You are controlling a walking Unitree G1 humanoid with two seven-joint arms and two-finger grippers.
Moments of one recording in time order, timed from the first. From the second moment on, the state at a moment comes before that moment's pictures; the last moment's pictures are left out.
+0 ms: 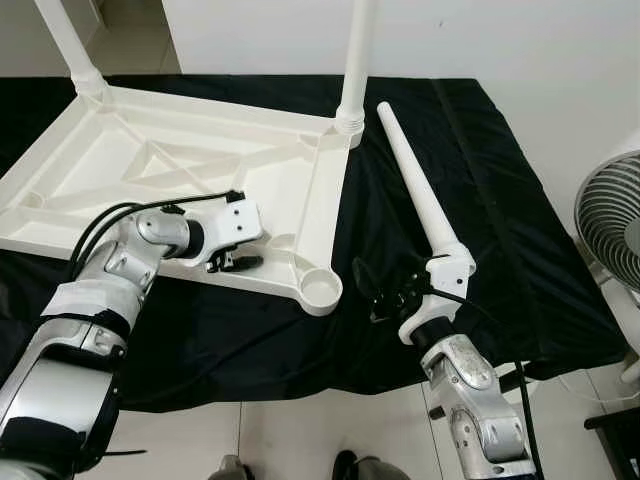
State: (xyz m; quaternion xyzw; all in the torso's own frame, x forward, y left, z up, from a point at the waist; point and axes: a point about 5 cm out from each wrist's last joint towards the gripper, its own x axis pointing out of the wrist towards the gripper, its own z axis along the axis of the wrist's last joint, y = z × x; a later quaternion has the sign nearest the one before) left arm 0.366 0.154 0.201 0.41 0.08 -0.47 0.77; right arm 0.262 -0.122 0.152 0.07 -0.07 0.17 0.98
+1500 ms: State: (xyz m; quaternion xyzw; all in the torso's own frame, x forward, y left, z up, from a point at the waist) left arm 0.353 0.123 0.213 0.11 -0.02 -0.30 0.95; right arm 0.314 -0.193 0.170 0.01 -0.09 -0.04 1.00
